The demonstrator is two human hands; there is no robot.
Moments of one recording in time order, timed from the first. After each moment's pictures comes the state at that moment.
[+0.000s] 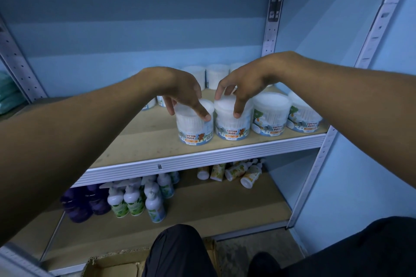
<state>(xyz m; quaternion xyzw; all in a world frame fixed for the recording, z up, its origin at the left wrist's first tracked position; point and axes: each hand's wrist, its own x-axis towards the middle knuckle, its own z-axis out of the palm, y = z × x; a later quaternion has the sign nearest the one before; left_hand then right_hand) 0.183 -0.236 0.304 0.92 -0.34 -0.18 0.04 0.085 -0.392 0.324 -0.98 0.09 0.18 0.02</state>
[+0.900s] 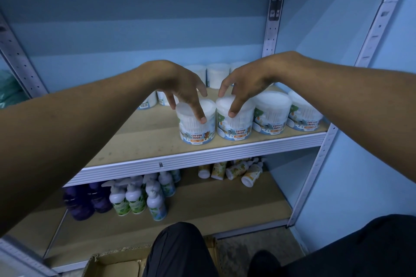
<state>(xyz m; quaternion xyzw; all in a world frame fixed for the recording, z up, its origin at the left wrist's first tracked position) 0.173 -0.236 0.313 0.90 -0.37 -0.21 0.01 0.083 -0.395 0.324 -0.98 0.09 0.16 -0.01</state>
